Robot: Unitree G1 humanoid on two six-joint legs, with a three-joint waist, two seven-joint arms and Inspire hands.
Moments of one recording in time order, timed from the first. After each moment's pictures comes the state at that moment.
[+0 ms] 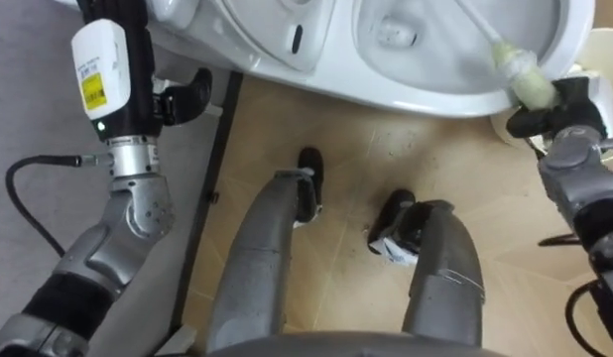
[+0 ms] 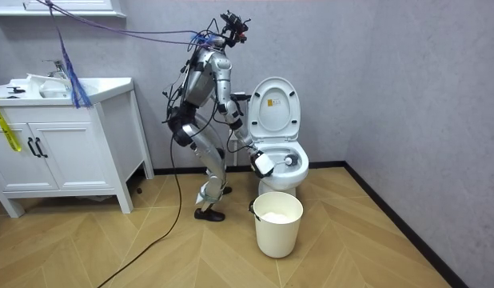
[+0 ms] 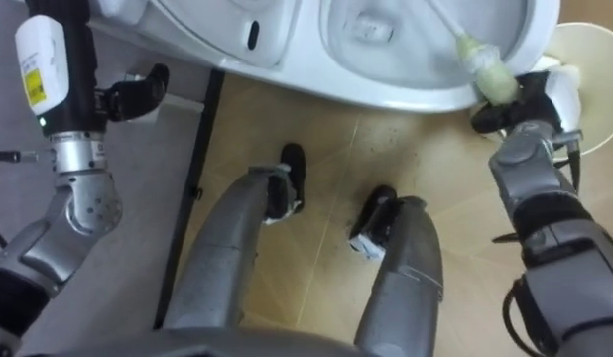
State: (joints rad) left arm -0.11 0.51 -0.39 0.21 0.43 -0.15 0.86; right arm -0.47 -0.57 0.37 0.93 0.48 0.12 -0.44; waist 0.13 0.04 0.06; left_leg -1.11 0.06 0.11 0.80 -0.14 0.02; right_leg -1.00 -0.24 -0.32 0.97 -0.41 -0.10
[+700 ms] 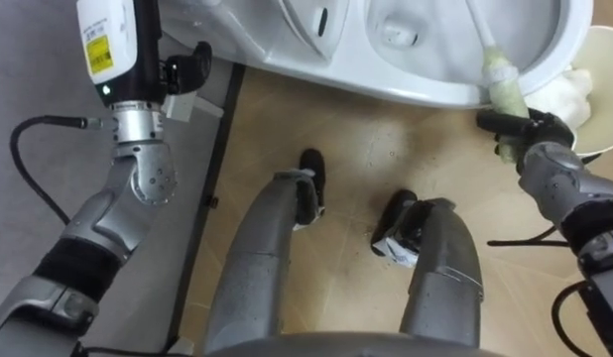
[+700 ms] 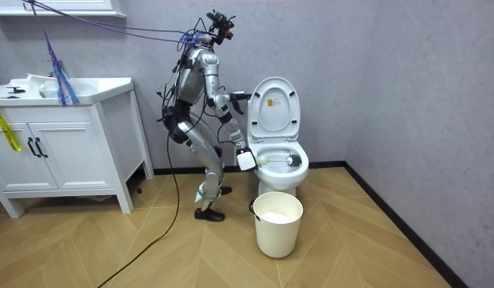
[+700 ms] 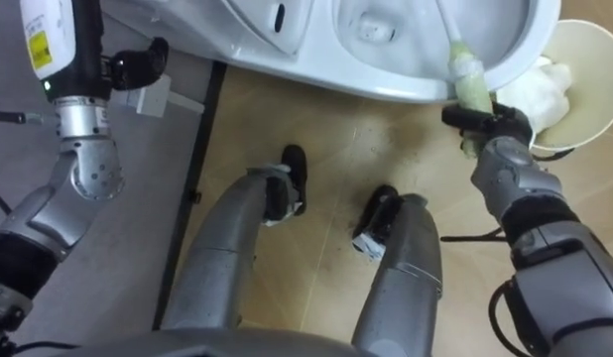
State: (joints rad) left arm -0.21 0.50 -0.40 0.33 0.45 -0.13 0.79; right arm -0.45 -0.54 0.37 0.97 0.89 0.12 -0.38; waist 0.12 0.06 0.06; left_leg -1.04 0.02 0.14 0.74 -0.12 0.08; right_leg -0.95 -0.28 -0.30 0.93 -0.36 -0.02
